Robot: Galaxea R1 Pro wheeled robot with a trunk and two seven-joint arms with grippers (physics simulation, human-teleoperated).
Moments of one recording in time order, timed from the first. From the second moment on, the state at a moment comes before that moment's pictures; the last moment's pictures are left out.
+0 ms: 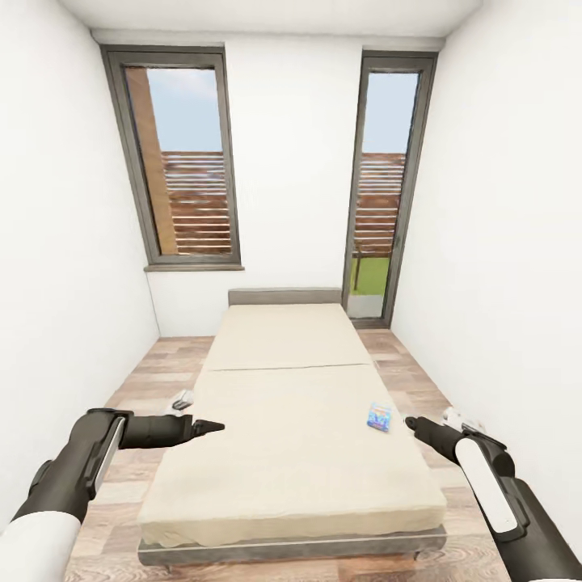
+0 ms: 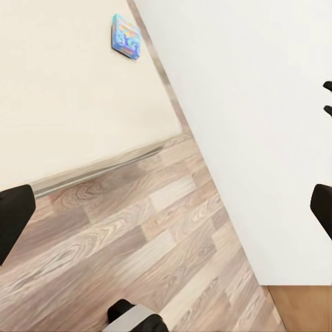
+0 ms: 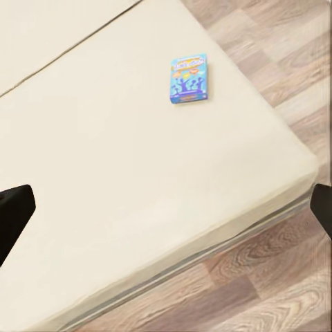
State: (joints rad) left arm -0.58 0.17 0.17 -1.04 -0.13 1.01 -1.16; right arm -0.39 -0.17 -0.06 -1.31 -0.71 0.71 -0.42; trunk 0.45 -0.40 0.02
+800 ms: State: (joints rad) left arm -0.58 0.17 0.17 -1.04 -0.13 1.01 -1.15; right arm -0.39 -0.17 -0.06 -1.31 -0.71 0.71 -0.42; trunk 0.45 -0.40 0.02
